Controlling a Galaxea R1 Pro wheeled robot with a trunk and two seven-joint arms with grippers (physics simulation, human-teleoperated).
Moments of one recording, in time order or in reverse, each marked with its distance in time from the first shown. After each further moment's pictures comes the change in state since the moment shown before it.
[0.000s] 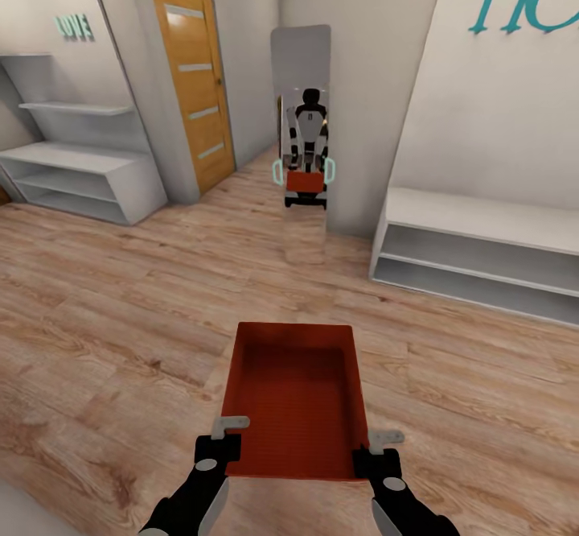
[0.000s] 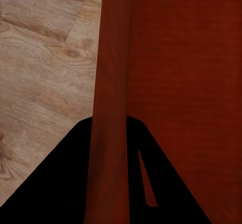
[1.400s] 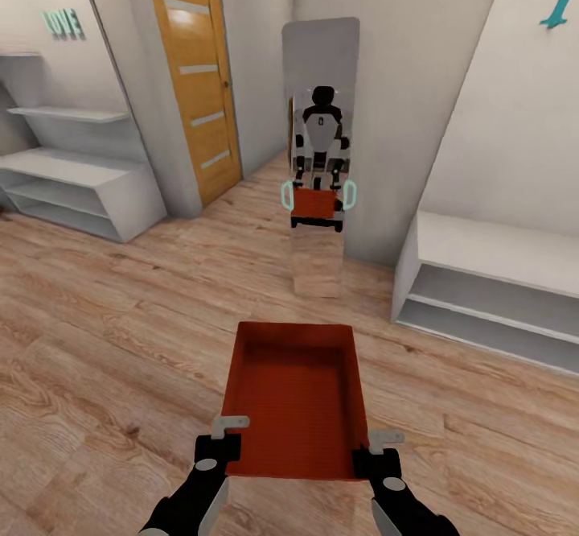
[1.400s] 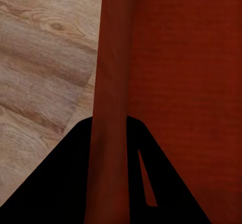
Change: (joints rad) left arm 0.000 0.000 0.000 -0.002 -0.002 0.000 0.000; right arm 0.000 0.000 0.002 0.000 -0.001 -0.001 -0.003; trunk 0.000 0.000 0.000
